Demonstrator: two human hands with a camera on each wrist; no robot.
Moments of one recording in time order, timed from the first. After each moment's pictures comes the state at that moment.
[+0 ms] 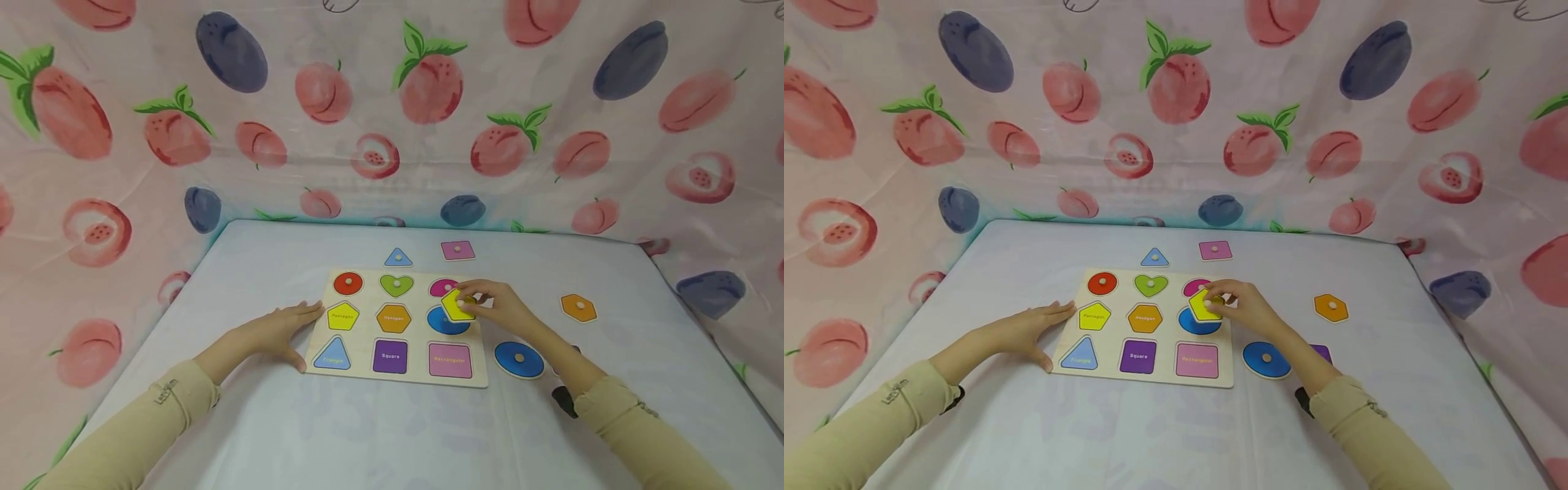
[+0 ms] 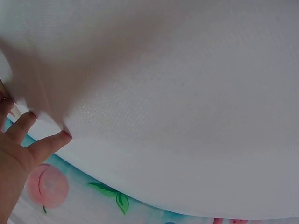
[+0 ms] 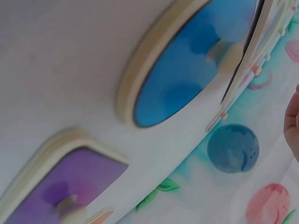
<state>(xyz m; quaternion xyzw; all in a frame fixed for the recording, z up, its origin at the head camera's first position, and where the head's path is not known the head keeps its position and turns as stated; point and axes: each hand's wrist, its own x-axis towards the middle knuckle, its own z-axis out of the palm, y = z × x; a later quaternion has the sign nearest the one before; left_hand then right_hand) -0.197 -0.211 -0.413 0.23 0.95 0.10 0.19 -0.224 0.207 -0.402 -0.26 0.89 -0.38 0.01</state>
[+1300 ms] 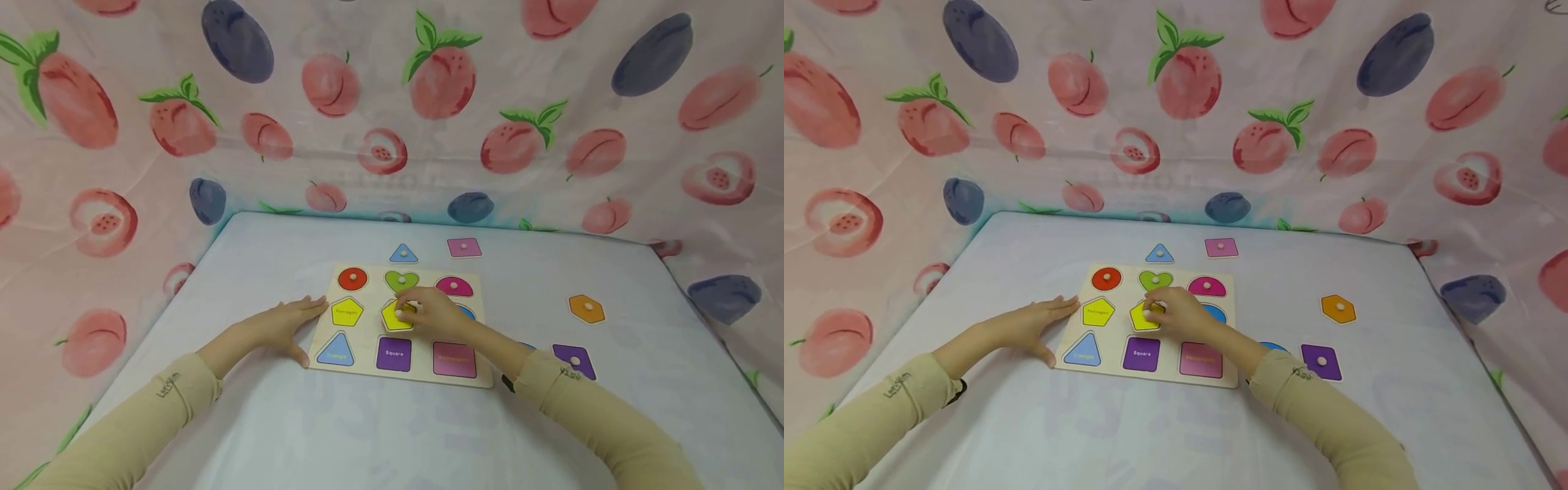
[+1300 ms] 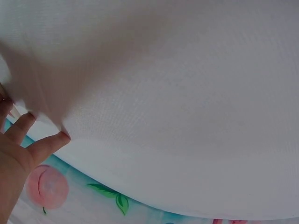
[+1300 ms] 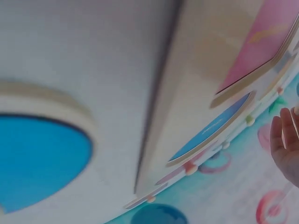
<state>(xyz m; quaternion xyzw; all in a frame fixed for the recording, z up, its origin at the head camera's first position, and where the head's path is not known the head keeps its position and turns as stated) -0.199 -0.210 -0.412 0.22 0.95 0.10 0.21 -0.225 0.098 -0.409 -0.29 0.89 -0.33 0.08</state>
